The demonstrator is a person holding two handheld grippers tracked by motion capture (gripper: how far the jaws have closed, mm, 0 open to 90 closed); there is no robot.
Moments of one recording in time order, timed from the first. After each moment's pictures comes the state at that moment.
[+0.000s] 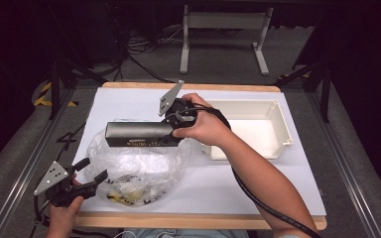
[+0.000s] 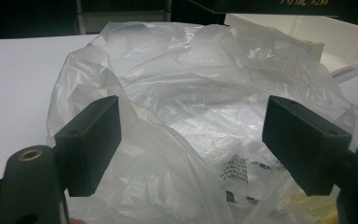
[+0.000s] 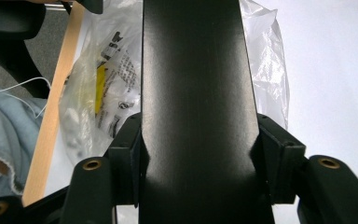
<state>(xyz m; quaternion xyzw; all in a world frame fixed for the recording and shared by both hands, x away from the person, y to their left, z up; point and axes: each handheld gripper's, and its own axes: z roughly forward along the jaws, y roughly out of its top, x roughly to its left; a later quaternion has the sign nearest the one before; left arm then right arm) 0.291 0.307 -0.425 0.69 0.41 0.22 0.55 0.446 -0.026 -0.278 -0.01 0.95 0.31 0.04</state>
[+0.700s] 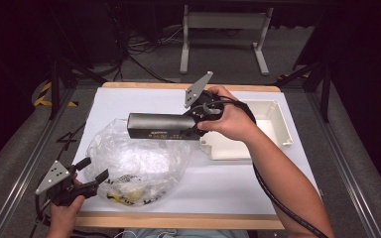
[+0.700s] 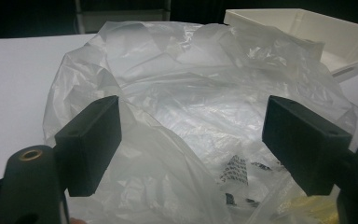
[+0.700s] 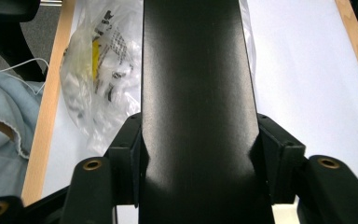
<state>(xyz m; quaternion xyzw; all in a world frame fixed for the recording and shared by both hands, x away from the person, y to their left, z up) 0.292 0.305 -0.426 0.70 0.41 0.22 0.55 0.447 -0.086 -0.255 0.01 0.95 0.31 0.06</state>
